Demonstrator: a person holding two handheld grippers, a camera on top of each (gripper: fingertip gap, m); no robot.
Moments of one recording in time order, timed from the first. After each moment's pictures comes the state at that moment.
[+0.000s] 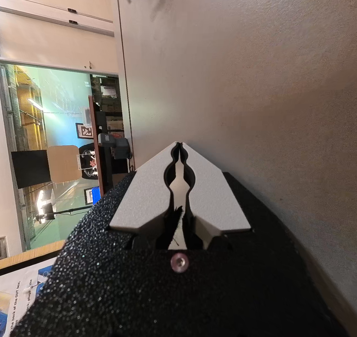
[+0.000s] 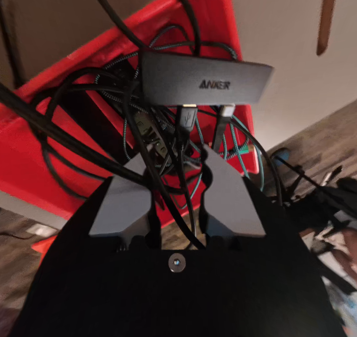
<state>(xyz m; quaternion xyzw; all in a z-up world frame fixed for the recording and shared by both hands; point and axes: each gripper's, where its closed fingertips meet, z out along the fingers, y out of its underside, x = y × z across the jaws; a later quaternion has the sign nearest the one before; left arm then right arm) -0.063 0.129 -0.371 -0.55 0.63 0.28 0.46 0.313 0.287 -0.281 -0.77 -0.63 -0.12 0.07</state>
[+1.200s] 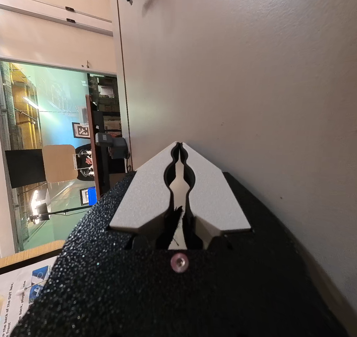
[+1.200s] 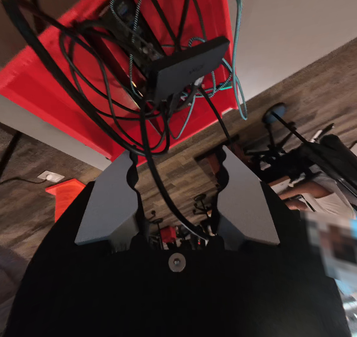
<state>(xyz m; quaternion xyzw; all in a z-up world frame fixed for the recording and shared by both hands) -0.058 0.134 -0.377 -0.56 0.63 0.27 0.46 0.334 0.260 -0.181 -0.76 -0.61 -0.21 -0.03</state>
